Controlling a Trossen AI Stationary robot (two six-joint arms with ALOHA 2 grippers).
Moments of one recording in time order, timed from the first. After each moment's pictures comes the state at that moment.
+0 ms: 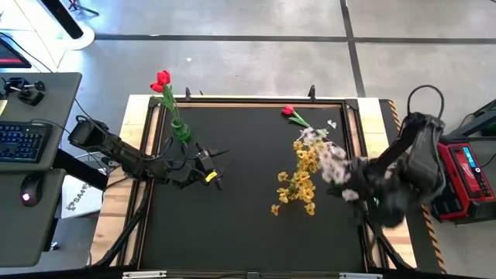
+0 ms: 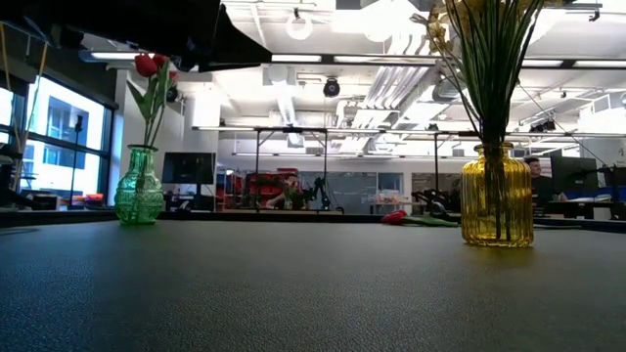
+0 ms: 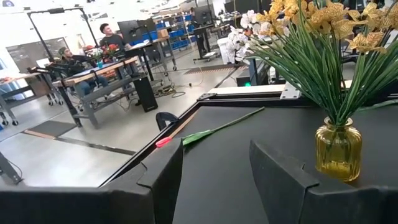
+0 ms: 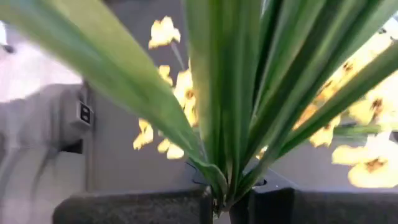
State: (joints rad) left arm -0.33 1.37 0.51 0.80 -0.86 0.18; right arm 0.94 1.22 1.47 -1.35 0.68 1.02
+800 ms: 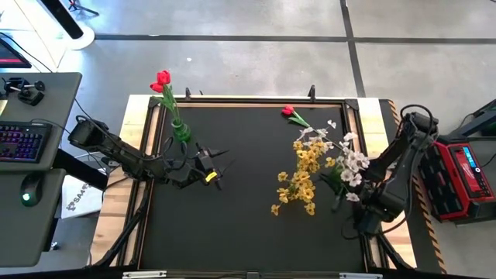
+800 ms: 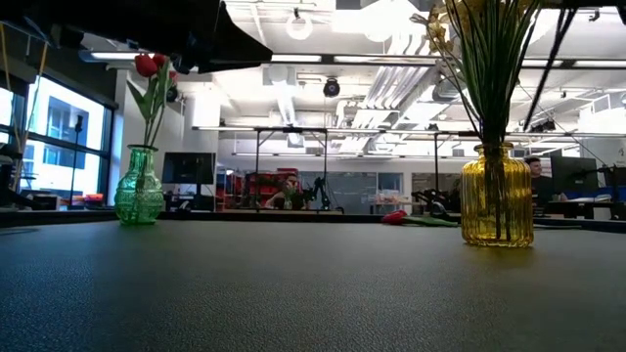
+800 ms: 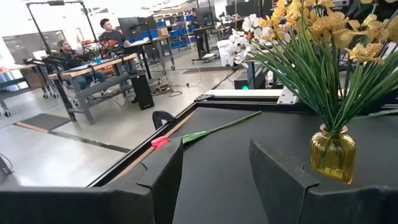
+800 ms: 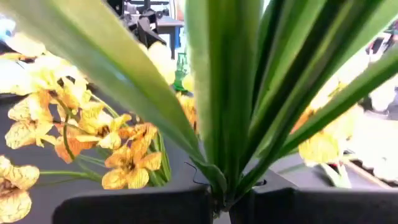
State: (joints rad) left arm -0.33 1.37 0.51 0.81 -0.86 0.13; right arm 1.04 1.24 0.92 -1.33 1.34 1.60
